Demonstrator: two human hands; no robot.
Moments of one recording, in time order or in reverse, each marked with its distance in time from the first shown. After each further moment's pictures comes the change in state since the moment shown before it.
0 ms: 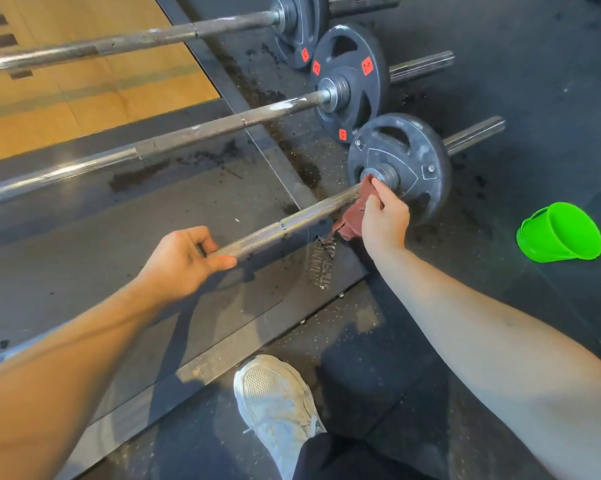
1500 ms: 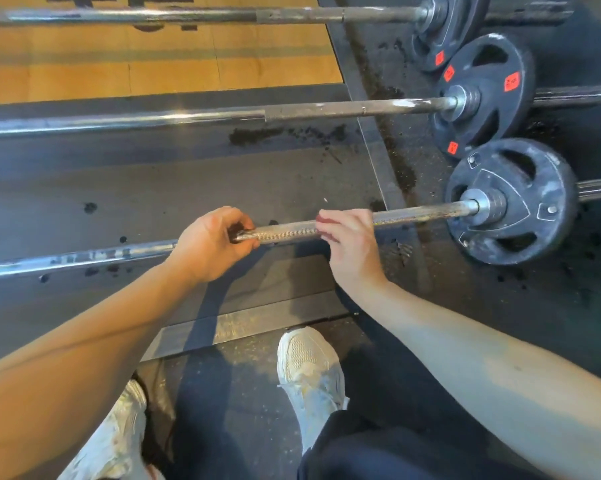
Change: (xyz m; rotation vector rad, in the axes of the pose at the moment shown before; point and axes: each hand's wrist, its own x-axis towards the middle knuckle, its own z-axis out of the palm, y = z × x) left_hand -0.079 -0.055 -0.037 0.185 0.252 0.063; right_hand -0.128 -0.041 0.080 -0.181 -0.521 -0.789
